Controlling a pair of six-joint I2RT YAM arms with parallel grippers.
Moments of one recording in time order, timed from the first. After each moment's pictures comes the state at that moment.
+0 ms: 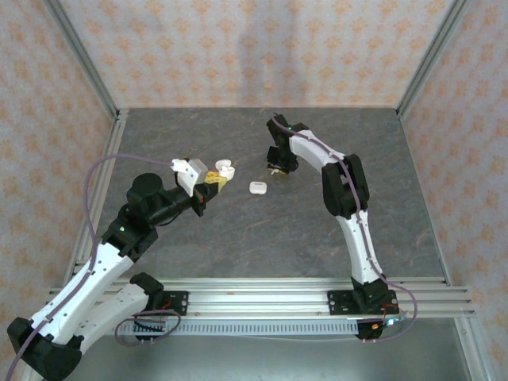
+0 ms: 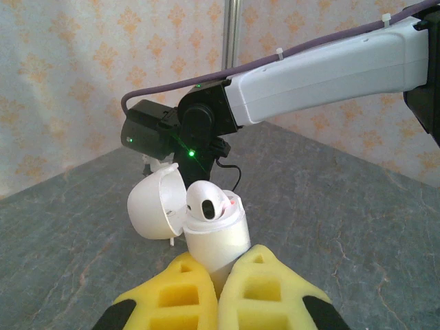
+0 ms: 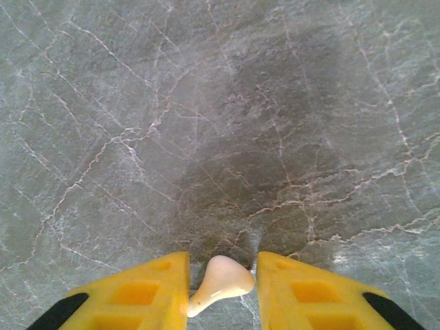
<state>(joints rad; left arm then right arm) -0.46 0.78 0.76 -0.15 0.33 0.01 0.45 2.37 2.00 -0.95 -0.07 0.69</state>
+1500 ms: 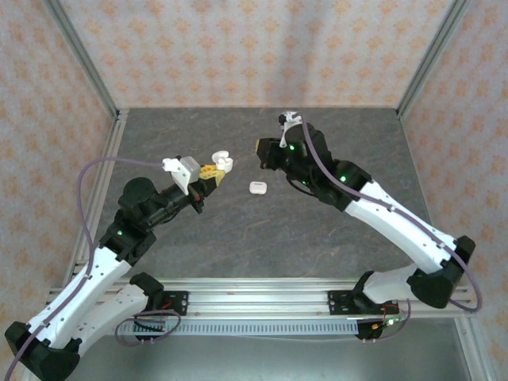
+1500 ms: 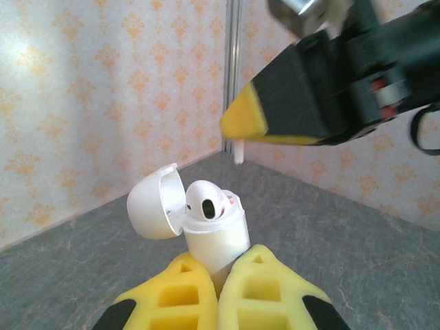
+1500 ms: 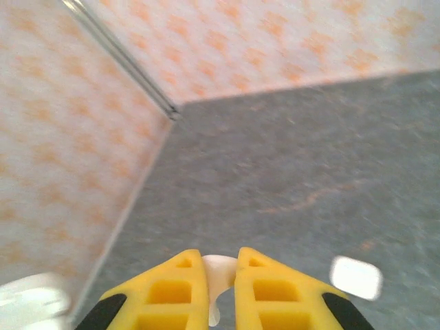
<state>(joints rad) -0.48 0.75 0.74 -0.01 0.31 -0.03 0.85 1.31 1.43 -0.47 0.19 0.62</state>
